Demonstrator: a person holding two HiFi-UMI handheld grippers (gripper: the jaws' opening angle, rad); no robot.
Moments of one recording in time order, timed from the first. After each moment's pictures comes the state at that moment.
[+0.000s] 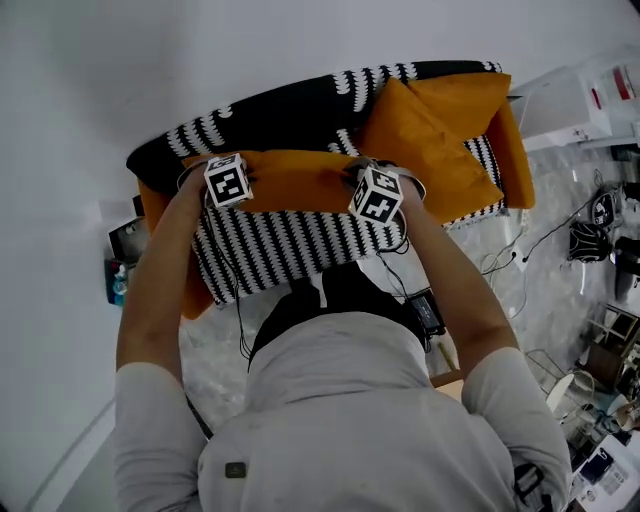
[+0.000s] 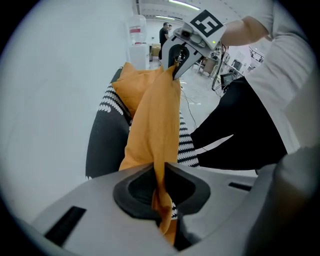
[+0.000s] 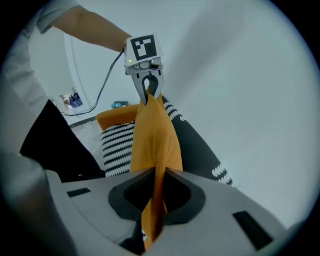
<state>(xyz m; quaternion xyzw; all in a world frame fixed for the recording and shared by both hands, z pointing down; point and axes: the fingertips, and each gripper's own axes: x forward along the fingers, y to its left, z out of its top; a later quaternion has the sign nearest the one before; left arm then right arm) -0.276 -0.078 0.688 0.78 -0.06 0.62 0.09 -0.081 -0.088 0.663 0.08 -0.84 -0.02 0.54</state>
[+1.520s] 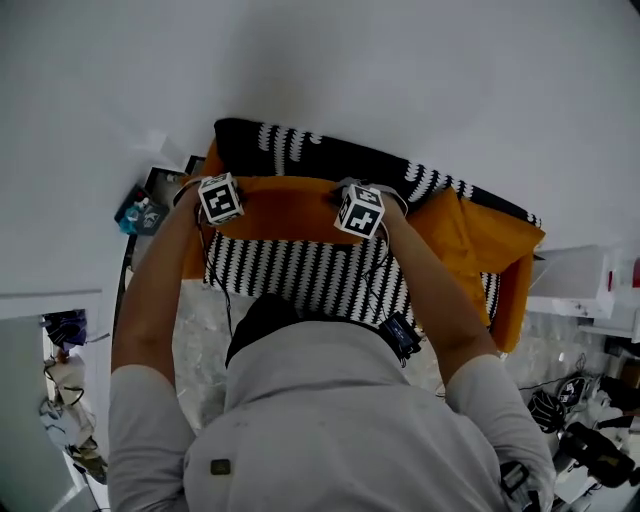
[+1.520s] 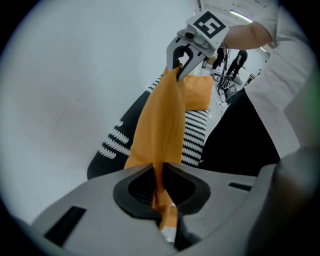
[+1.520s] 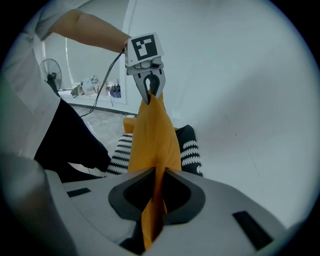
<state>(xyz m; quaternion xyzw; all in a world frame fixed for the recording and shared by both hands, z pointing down) -0.411 0.032 0.597 0.71 -0.32 0.59 0.21 -0.242 -0.067 0.585 -0.14 -0.84 -0.20 0.48</state>
